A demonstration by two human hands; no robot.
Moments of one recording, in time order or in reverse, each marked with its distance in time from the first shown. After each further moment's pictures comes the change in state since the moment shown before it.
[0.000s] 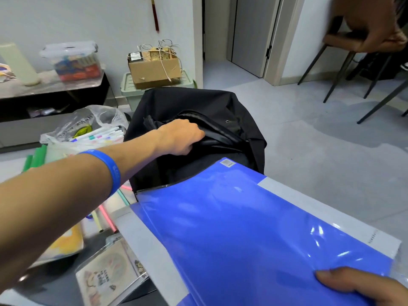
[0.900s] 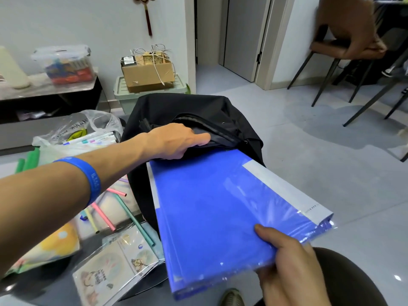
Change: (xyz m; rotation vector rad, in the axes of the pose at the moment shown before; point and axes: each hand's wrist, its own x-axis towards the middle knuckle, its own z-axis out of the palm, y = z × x) left_hand -0.023 -0.001 -0.014 -0.115 0.212 0.229; right_hand 0.072 0.010 0.081 0.496 0.383 -0.281
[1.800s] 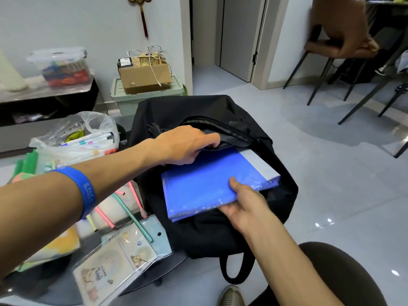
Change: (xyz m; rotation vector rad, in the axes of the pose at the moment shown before) left_hand 0.012 0.036 -0.018 -0.129 0.131 0.020; right_hand 0.065 0.009 0.052 -0.021 -0.162 0.271
